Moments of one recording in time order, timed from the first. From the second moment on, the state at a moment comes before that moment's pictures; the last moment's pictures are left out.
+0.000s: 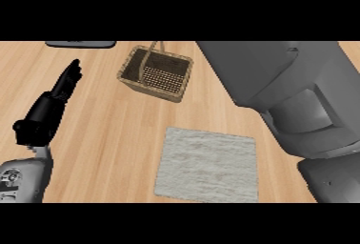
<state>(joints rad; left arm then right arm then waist) -0.25 0.24 0.11 -1.55 -0.18 -0.13 0.00 -1.86 -0.07 -0.08 -0.36 0.74 0.32 0.70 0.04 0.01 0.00</state>
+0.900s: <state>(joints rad) -0.24 0.24 0.12 -1.55 -0.17 -0.15 0.00 -1.81 -0.09 -0.28 -0.41 0.62 -0.06 0.65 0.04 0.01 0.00</state>
